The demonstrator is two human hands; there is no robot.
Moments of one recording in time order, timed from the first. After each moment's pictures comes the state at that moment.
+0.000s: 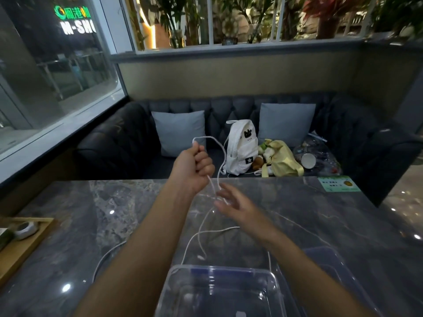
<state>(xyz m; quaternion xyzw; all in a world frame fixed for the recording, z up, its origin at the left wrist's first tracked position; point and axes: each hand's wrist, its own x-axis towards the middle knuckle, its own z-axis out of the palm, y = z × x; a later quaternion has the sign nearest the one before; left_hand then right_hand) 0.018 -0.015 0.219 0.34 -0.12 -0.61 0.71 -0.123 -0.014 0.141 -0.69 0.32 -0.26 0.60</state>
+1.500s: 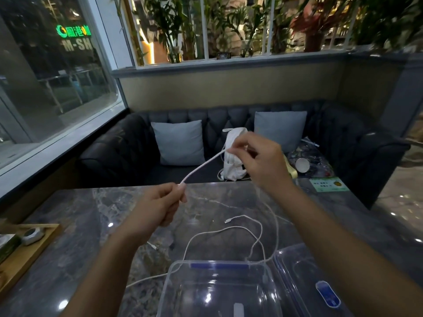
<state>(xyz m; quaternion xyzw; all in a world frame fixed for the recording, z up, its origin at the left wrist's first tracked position) 0.042 0.102 0.202 0.58 -0.47 -0.41 0.52 -0.150 -0.020 0.240 -0.79 0.20 -0.57 0.12</state>
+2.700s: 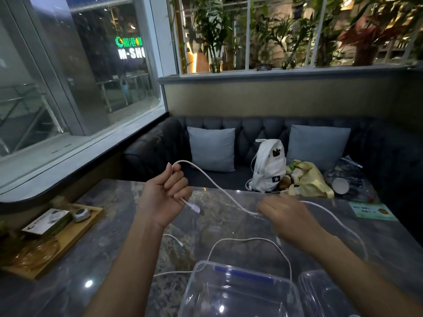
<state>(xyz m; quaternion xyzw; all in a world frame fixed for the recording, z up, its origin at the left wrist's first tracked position) 0.075 0.116 0.218 0.22 -0.23 -0.56 0.76 -0.161 -0.008 0.173 -0.93 0.15 -0.28 -0.16</state>
